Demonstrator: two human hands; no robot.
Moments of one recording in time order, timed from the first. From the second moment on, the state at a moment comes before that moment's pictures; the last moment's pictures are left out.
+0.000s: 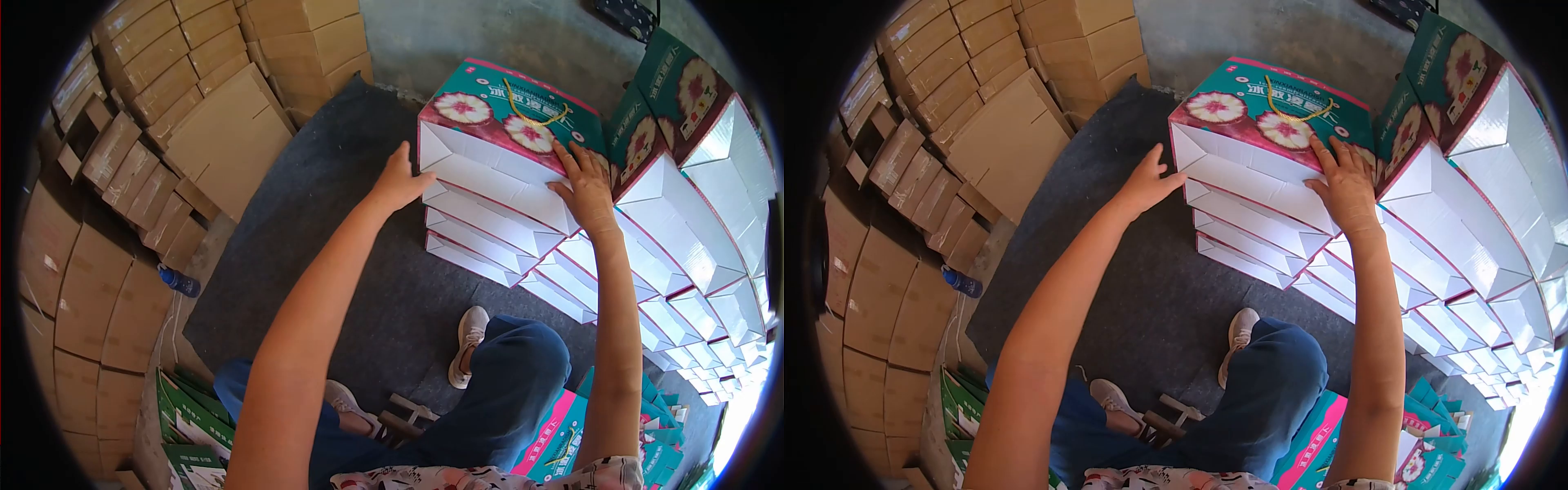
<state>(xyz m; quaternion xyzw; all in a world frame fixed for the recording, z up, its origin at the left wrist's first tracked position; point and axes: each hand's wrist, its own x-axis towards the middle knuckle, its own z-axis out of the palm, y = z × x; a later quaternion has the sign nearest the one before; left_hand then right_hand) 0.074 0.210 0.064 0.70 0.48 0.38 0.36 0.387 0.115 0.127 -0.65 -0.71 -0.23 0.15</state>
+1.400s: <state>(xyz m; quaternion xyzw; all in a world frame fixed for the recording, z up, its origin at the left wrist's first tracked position) -0.085 -0.142 -0.091 0.79 0.52 -0.18 0.28 0.382 -0.315 -0.143 -0.69 -0.66 0.09 -0.28</state>
